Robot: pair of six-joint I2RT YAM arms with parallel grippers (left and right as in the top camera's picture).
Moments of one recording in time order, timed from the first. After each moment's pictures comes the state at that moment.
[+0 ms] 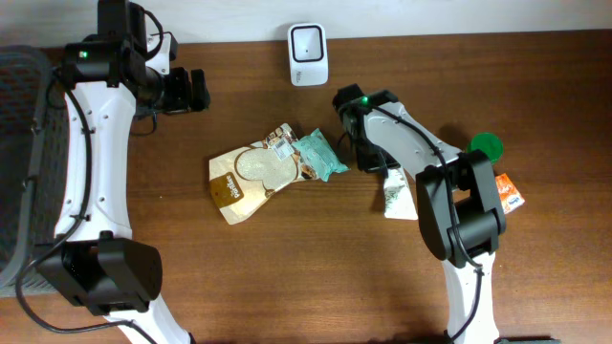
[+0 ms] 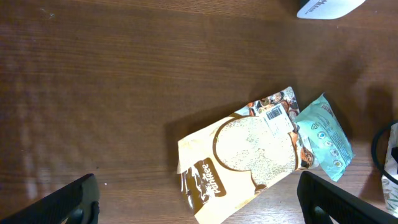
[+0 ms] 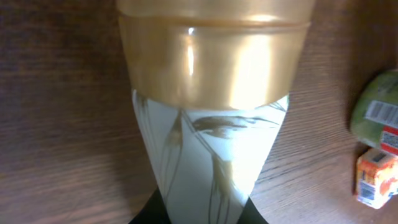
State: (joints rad) left arm 0.03 1.94 2.08 -1.30 0.15 -0.07; right arm 0.37 2.25 1.73 -1.15 0.40 0.37
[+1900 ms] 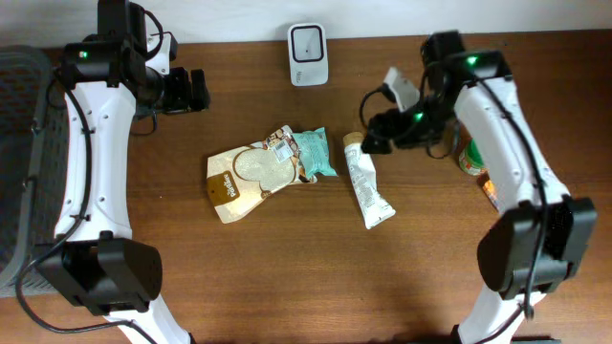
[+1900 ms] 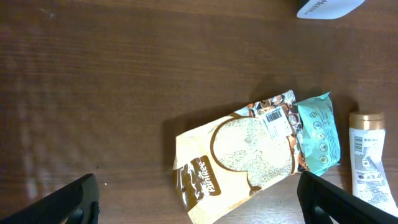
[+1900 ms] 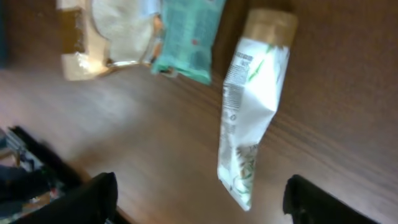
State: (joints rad) left arm 0.03 1.94 2.08 -1.30 0.15 -0.07; right arm 0.11 1.95 1.79 -1.31 -0.50 -0.17
